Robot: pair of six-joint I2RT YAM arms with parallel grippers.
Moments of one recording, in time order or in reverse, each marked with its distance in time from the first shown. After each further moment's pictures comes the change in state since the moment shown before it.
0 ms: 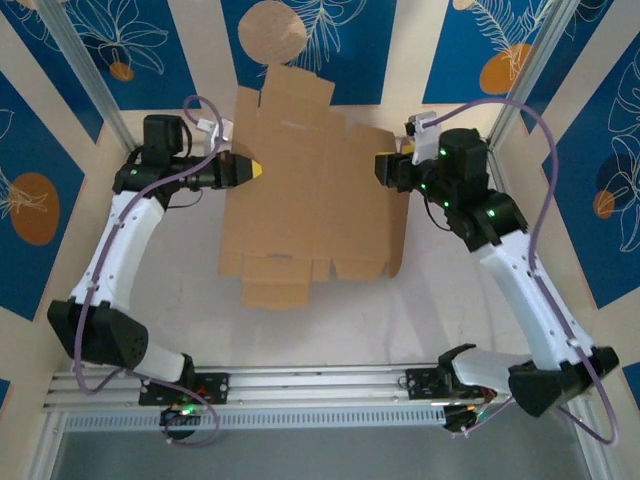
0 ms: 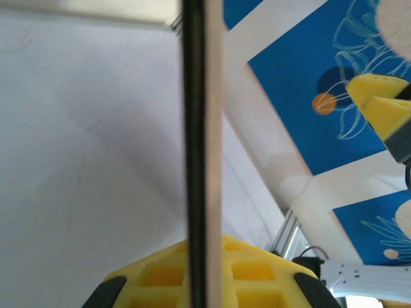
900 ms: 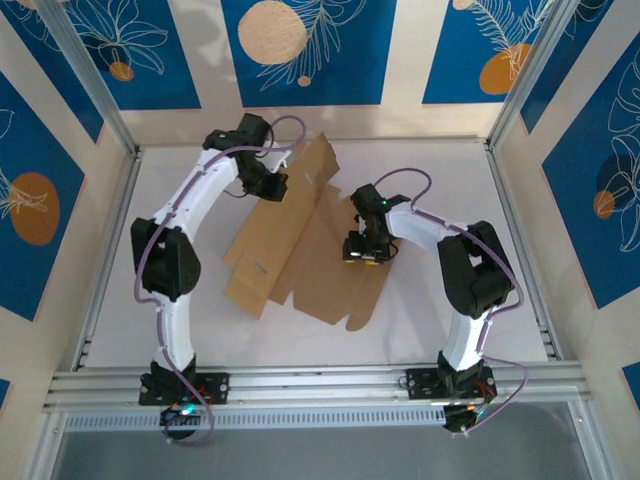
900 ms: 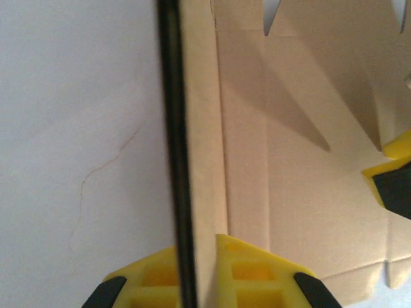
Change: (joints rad) left arm -0.254 0.559 0.468 -0.438 -0.661 0.367; right arm 0.102 0.603 -0.232 -0.153 -0.128 0.325
